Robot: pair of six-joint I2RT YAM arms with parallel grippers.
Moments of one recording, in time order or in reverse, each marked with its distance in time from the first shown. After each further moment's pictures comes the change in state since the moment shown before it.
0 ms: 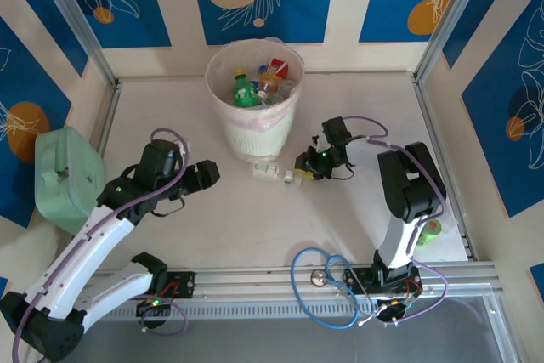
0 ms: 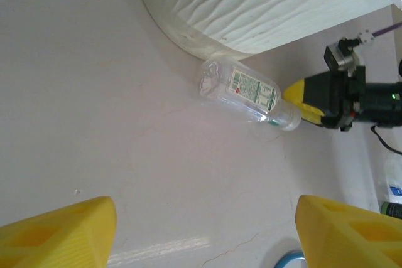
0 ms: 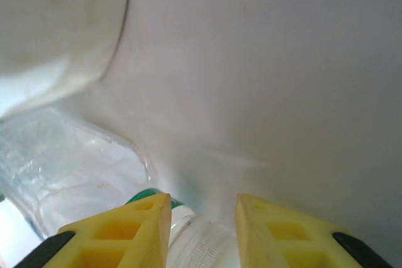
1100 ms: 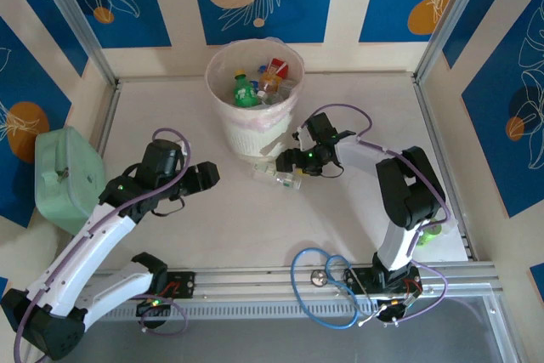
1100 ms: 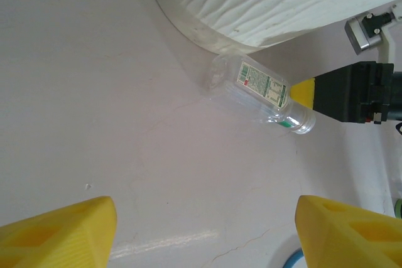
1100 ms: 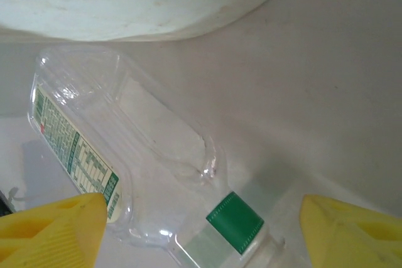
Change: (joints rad) left arm 0.013 0.014 0.001 -0.023 -0.005 0.019; right arm 0.130 -0.009 0.113 -0.093 0.092 -0.251
